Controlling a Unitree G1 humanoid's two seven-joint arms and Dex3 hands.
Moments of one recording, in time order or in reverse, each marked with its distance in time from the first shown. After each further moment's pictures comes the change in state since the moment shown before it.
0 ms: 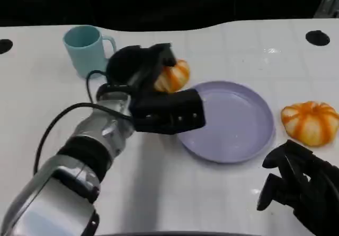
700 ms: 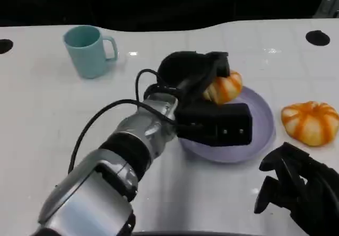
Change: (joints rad) left arm -0.074 -0.161 -0.079 0.108 0.018 -0.034 -0.037; right arm 0.012 0.000 0.020 -0.003 -0.004 -0.013 0.003
